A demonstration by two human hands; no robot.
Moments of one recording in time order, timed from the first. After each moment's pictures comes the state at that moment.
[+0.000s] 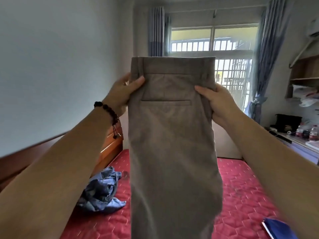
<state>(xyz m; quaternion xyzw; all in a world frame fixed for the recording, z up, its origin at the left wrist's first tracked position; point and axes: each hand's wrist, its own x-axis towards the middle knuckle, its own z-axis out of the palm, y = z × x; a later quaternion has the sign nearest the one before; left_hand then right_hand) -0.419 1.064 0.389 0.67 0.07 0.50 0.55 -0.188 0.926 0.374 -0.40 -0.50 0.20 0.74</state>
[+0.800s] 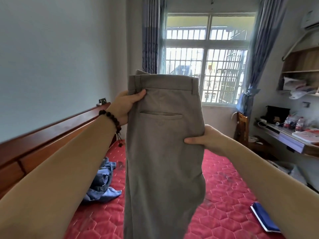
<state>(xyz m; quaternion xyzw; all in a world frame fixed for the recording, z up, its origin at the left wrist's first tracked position) -0.413 1.086 0.333 0.61 0.12 0.44 0.65 -0.176 0.933 0.262 -0.56 -0.55 0.34 0.52</state>
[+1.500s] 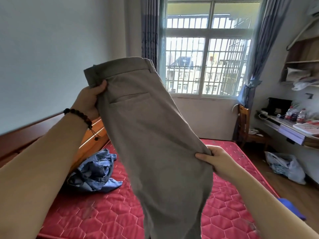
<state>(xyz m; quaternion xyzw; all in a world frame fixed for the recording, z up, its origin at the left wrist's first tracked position) -0.466 1.136 0.307 0.53 0.15 0.51 0.66 -0.164 0.896 0.168 -0.57 -0.50 0.31 0.57</state>
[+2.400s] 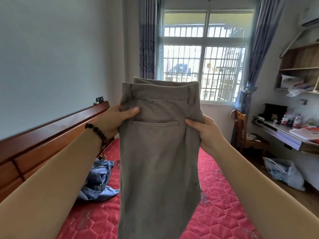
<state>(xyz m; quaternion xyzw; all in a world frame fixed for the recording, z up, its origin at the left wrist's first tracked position) -0.424 1.100 0.286 0.68 0.12 0.40 0.61 -0.195 0.937 0.257 -0.39 -0.45 0.31 0.74</state>
